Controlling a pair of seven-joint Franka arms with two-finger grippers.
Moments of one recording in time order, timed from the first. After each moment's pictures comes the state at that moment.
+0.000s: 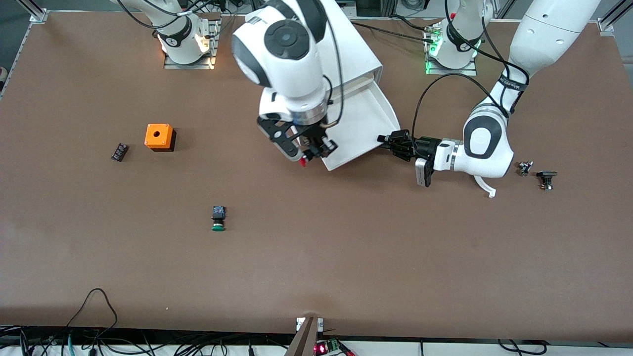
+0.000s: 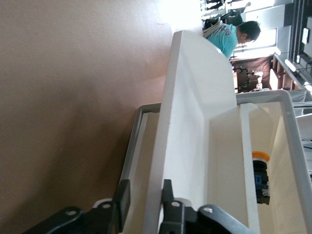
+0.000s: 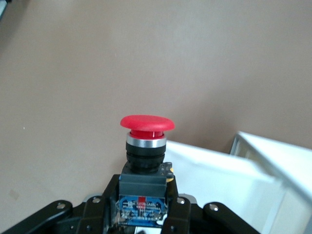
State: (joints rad) left arm 0.13 0.49 -0.32 -2.08 -1.07 1.90 1.02; right arm 0.74 0.65 0.09 -1.05 -0.02 1.85 1.68
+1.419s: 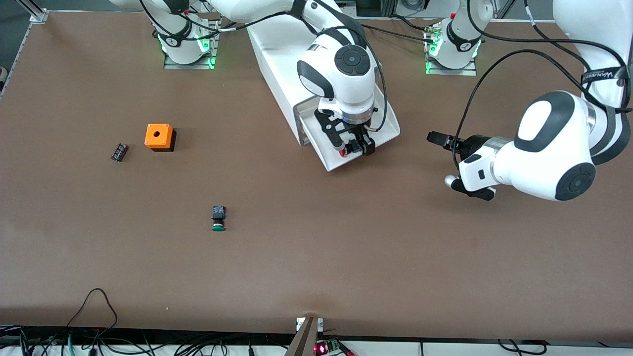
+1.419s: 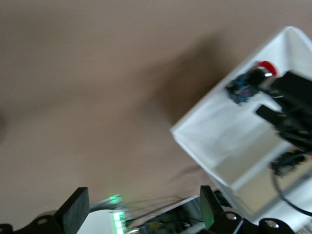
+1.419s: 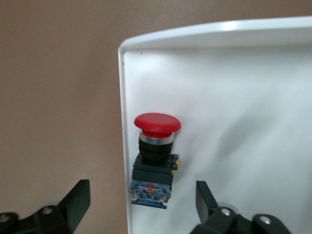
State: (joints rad) left arm 0.09 0.46 -0.34 -1.40 -0.19 1.34 0.00; right arm 0.88 0.84 0.06 -1.04 -0.02 2.03 2.01
